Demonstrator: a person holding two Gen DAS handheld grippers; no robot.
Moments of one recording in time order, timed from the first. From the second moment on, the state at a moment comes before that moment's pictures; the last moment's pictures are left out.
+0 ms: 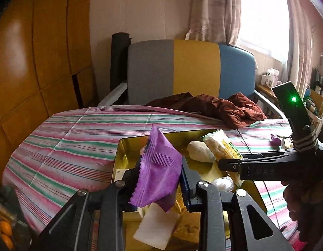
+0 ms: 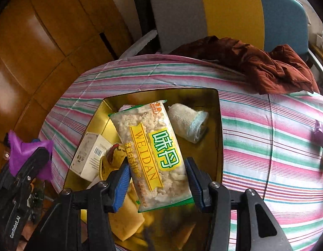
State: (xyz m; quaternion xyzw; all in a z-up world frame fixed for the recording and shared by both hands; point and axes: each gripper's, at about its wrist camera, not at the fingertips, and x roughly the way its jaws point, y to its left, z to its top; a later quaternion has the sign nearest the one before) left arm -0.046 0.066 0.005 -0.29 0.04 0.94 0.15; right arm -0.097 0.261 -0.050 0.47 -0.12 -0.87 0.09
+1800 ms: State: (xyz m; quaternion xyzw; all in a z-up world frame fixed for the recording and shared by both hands) left arm -0.005 0.091 0.037 -0.22 0.09 0.96 0.15; right arm -0.046 0.285 -0.033 0.43 -0.13 -0.90 0.02
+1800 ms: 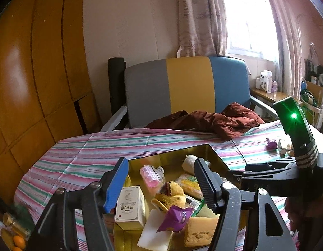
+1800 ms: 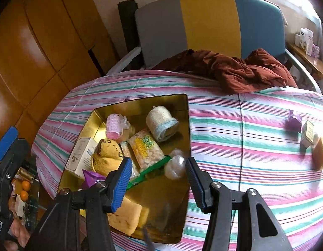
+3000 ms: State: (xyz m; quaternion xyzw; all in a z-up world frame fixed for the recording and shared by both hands) left arm -0.005 0.210 0.000 -0.28 0.15 0.90 0.29; right arm 0.019 0.556 -0.037 0.41 -0.22 -0.85 -0.25
